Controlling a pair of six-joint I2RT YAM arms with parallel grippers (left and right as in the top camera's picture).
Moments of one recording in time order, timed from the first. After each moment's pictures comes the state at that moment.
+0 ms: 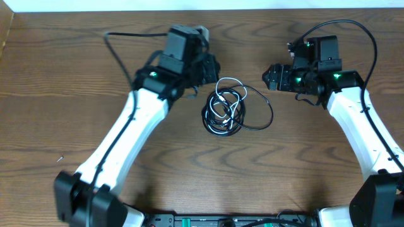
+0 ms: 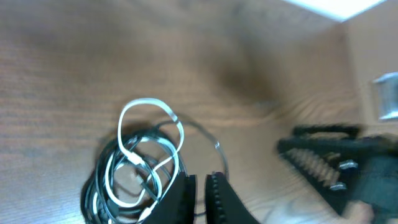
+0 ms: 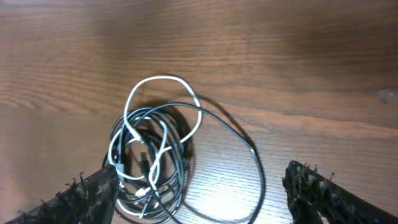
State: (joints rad) left arm -0.44 1.63 1.44 -0.62 0.28 -0.55; right arm 0.13 1.60 1.25 -0.62 -0.32 0.27
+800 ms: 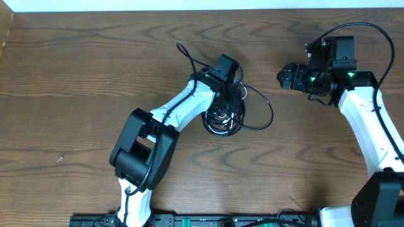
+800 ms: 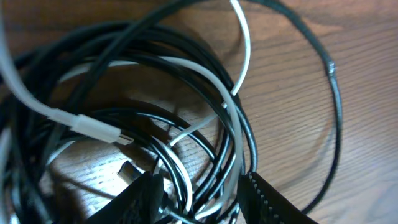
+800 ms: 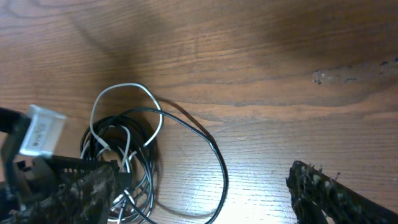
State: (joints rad) left arm -0.58 2.05 1.44 -0.62 0.28 -0.48; right arm 0.04 1.60 1.25 -0.67 -0.29 0.28
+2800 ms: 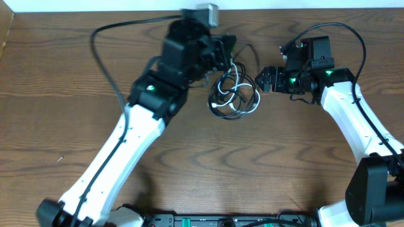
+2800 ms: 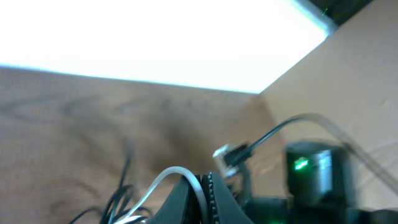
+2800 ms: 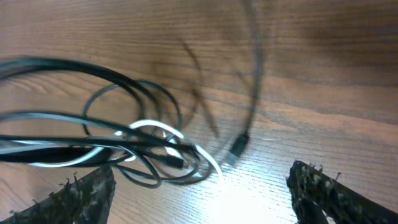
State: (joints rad) left arm -0.50 1.47 1.44 -0.29 0.21 -0.59; right arm 0.14 1.68 1.25 -0.59 -0.42 0.26
